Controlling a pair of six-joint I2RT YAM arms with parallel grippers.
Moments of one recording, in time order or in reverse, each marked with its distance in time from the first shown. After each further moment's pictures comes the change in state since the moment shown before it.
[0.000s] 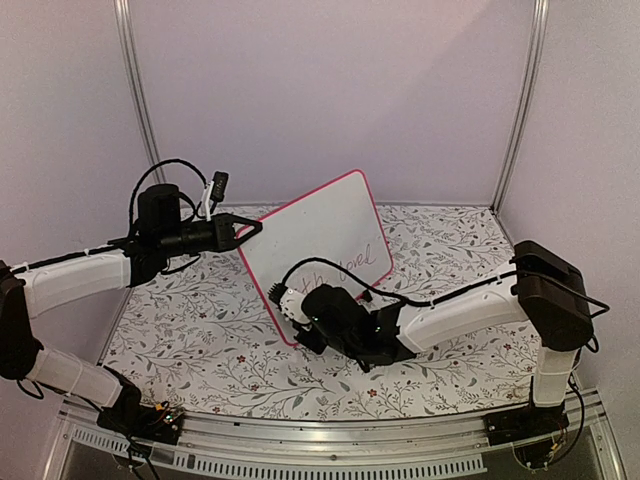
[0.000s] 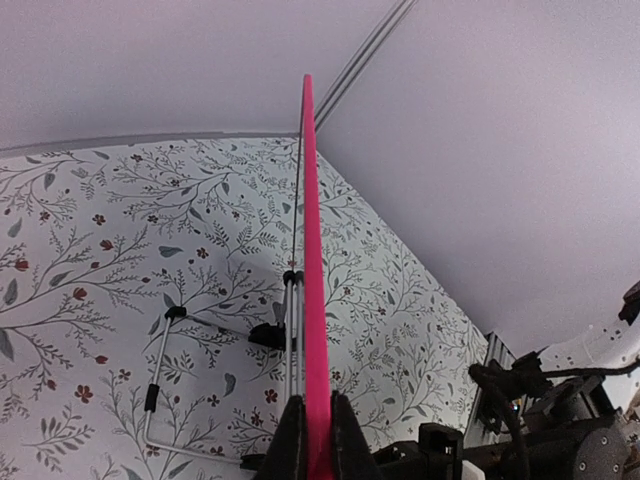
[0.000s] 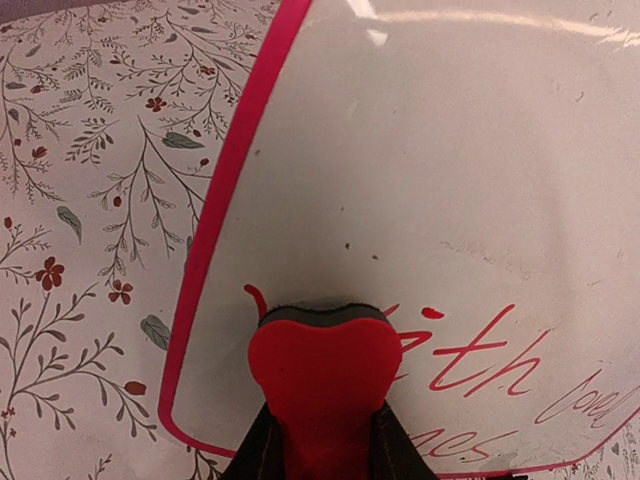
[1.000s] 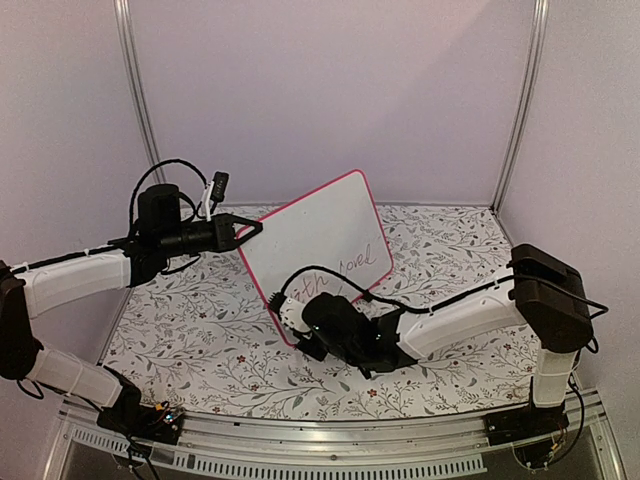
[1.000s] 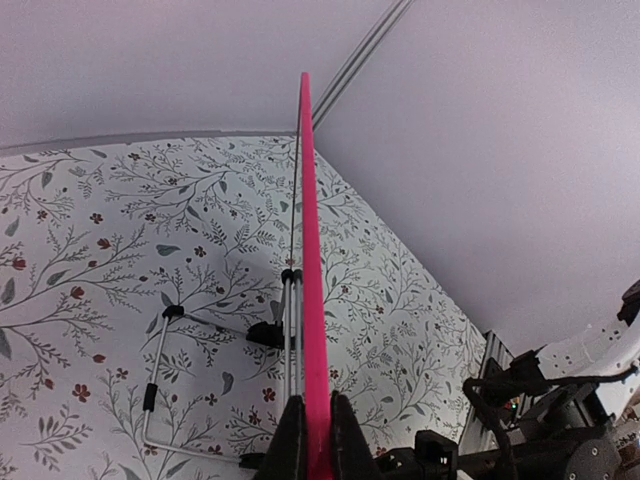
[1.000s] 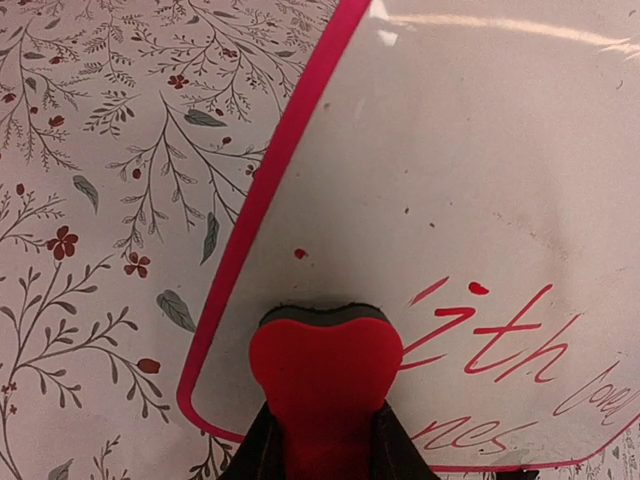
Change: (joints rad) left arm 0.000 0.000 0.000 0.000 0.006 -0.001; right arm 0.024 0.005 -0.020 0.026 0.006 -0.032
